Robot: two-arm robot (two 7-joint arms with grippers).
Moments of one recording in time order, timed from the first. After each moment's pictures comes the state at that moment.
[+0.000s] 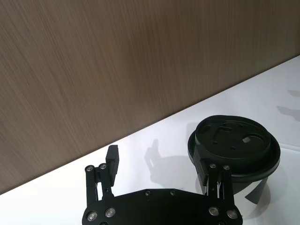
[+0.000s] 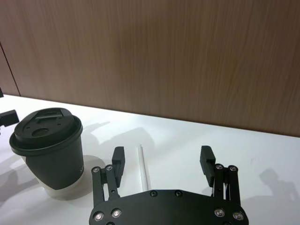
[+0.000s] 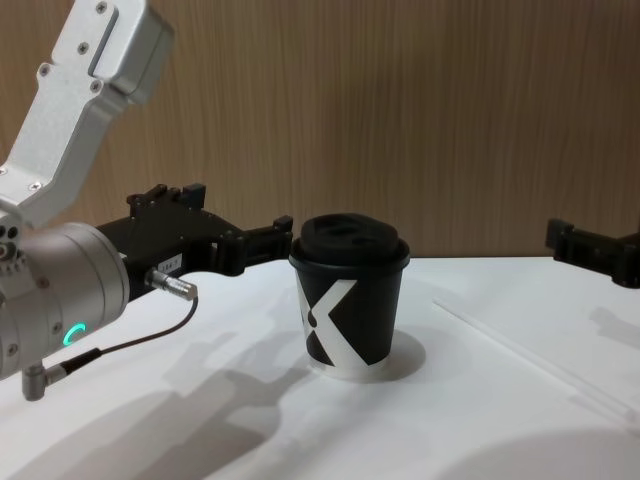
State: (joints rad) left arm -0.24 0.38 0.45 -1.63 -0.20 0.01 -0.01; right arm -0.01 0.34 -0.23 -1.77 0.29 0.03 0.07
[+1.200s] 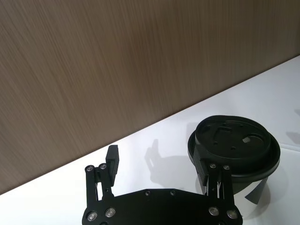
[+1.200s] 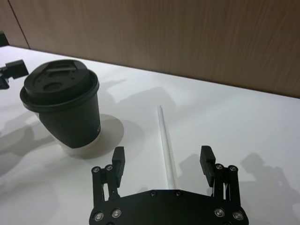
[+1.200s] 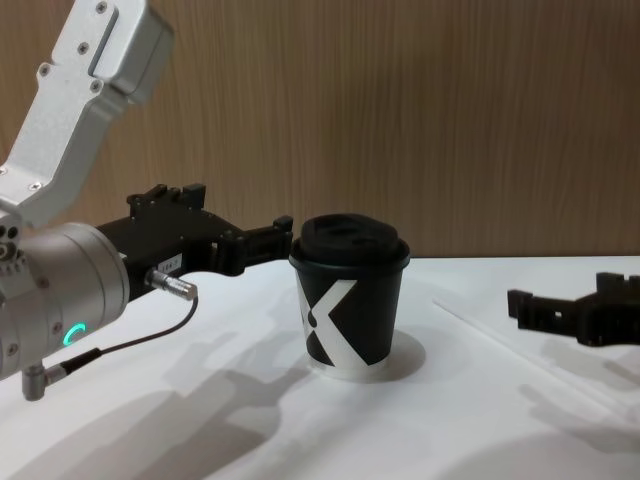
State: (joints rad) left arm -0.24 0.38 0.45 -1.63 -0.20 0.01 -0.01; right arm 0.01 0.35 -0.26 -1.79 0.27 0.27 0.10
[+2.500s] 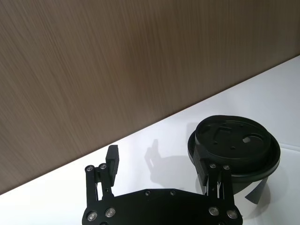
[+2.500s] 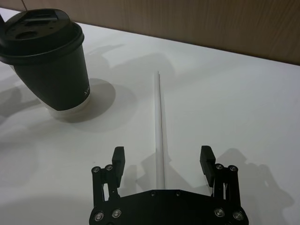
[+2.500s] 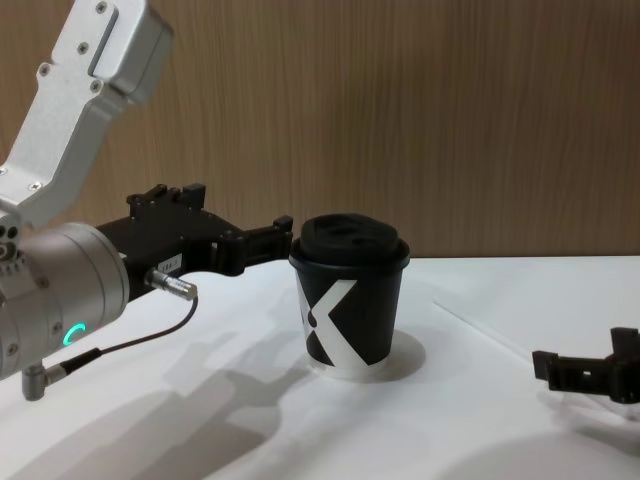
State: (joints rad) left arm -0.24 0.38 0.45 -1.63 -0.20 0.01 -0.01; right arm 0.04 0.40 -0.23 -1.70 0.28 0.31 0.23
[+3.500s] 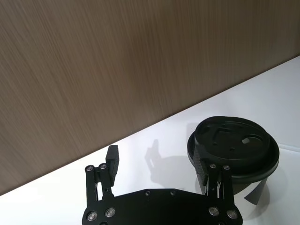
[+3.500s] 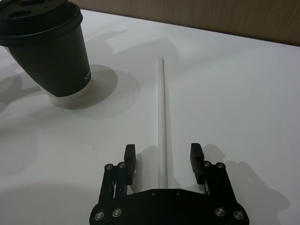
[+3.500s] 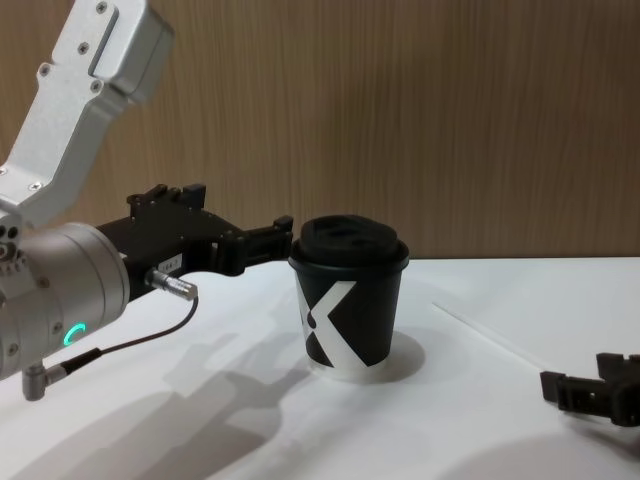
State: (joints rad) left arm -0.24 0.38 0.45 -1.63 -0.20 0.01 -0.01; right arm 0.05 0.41 -0.24 -1.66 0.30 0.33 0.28
